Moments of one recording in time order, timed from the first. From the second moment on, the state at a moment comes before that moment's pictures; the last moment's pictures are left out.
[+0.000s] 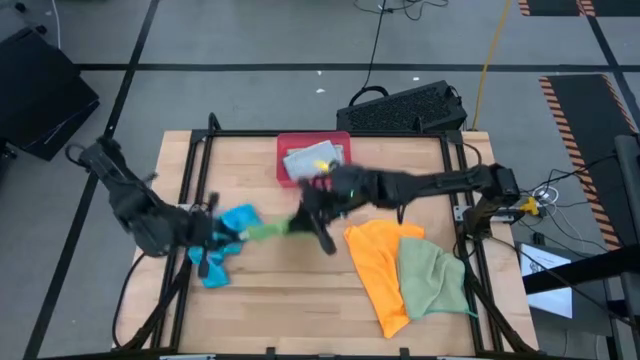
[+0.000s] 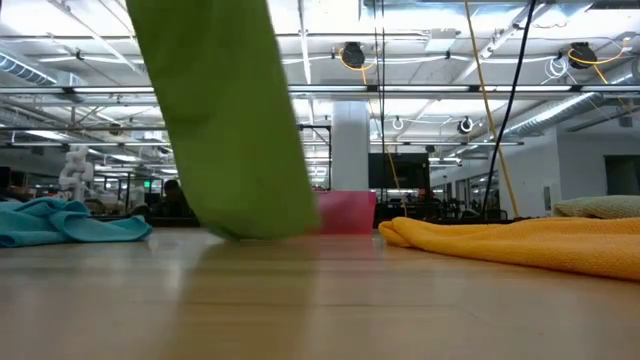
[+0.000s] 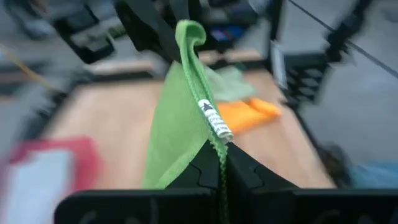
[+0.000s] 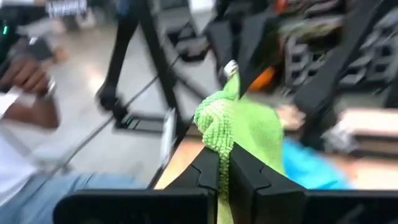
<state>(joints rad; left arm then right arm) -0.78 0.92 1.02 -0.58 -0.65 -0.27 0.09 1.75 1.61 -0.10 -0.34 0.13</state>
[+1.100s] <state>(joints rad) -0.78 1.60 0.99 0.00 -0.33 -0.44 0.57 1.85 1.04 0.47 0.25 0.48</state>
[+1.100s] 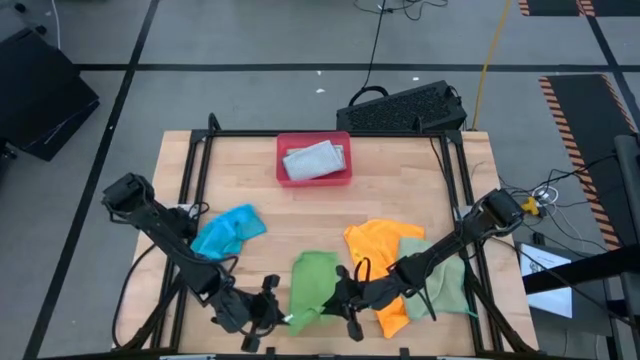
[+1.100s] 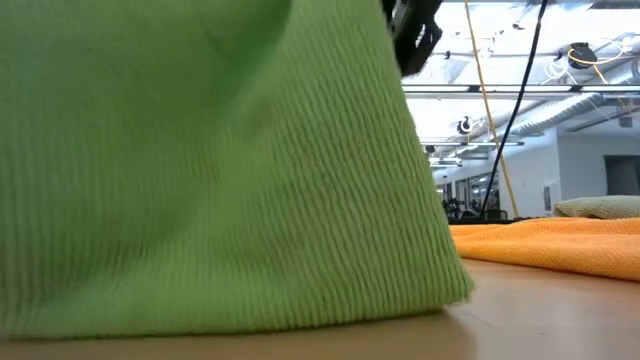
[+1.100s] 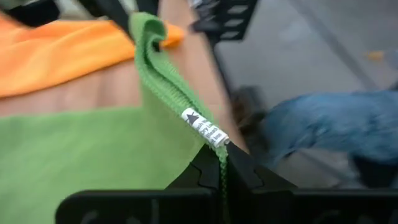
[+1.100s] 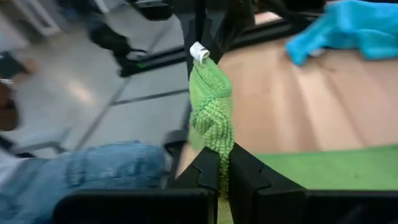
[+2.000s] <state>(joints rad) -0.45 1.62 0.99 -0.28 -0.34 -0.37 0.42 1.81 1.04 0.05 0.34 0.60</state>
